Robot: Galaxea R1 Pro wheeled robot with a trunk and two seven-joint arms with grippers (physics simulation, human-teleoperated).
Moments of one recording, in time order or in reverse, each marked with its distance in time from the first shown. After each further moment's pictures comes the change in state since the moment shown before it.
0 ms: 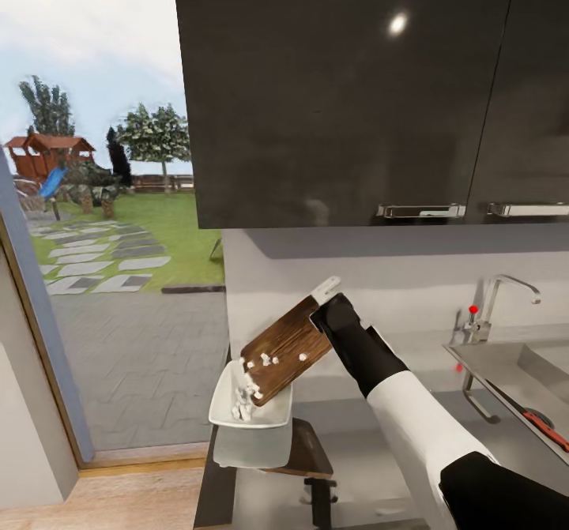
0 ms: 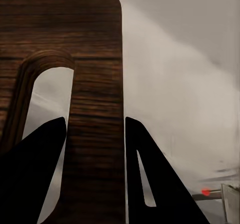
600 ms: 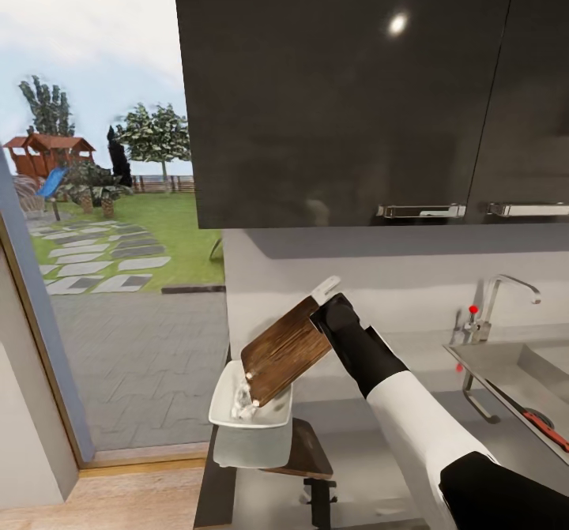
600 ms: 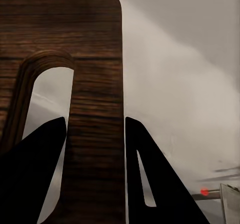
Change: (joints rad) left arm 0.000 0.000 0.000 0.000 0.000 0.000 0.000; right arm 0.000 0.000 0.006 0.000 0.001 0.003 -0.001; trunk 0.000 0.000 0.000
